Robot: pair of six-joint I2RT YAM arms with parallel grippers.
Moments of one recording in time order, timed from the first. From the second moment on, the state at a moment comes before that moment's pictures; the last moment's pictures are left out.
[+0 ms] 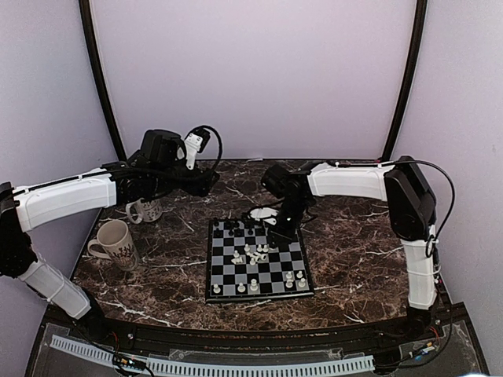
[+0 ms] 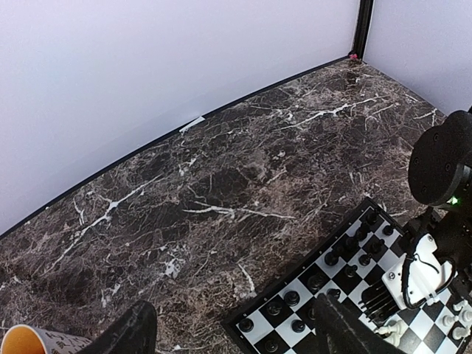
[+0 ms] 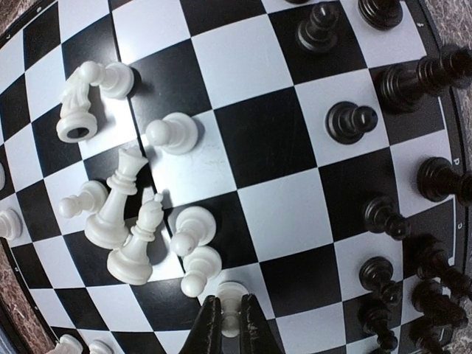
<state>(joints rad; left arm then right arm) -0.68 1.45 1.15 -0.18 -0.17 -0.01 0.81 2.13 1.67 -0.91 -0.26 -0.52</state>
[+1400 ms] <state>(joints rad) -0.68 1.48 1.15 -0.19 -0.14 0.00 0.99 1.97 1.44 -0.92 -0.21 -0.61</state>
